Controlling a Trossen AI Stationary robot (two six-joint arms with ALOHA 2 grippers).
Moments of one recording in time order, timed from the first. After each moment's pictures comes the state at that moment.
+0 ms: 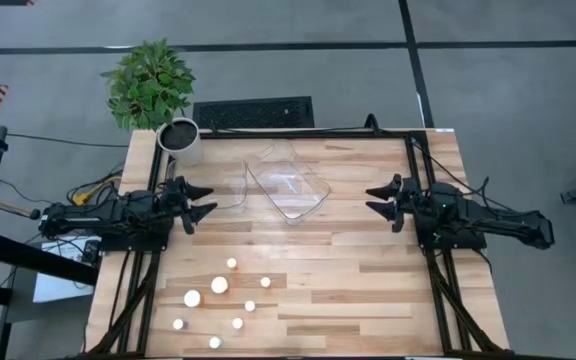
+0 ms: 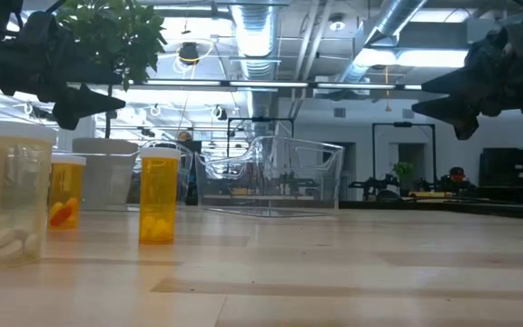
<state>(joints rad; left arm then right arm) 0.00 0.00 0.08 -0.17 -0.31 -0.39 -0.20 0.05 0.01 0.04 -0.02 0.37</state>
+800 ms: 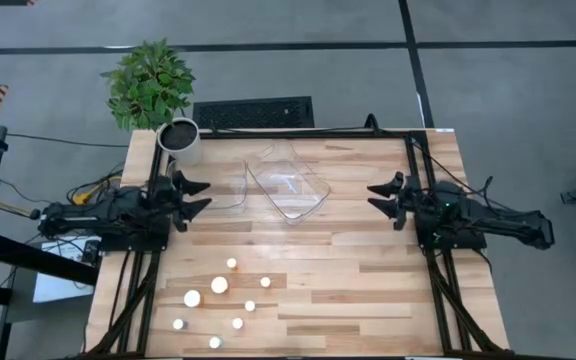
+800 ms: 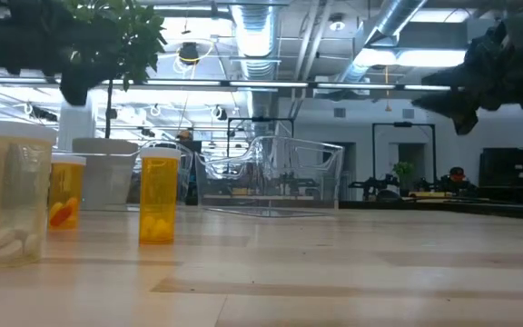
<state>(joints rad) 0.00 0.02 0.13 0.01 -0.26 -0.33 -0.21 0.05 0.04 0.08 0.00 0.36</state>
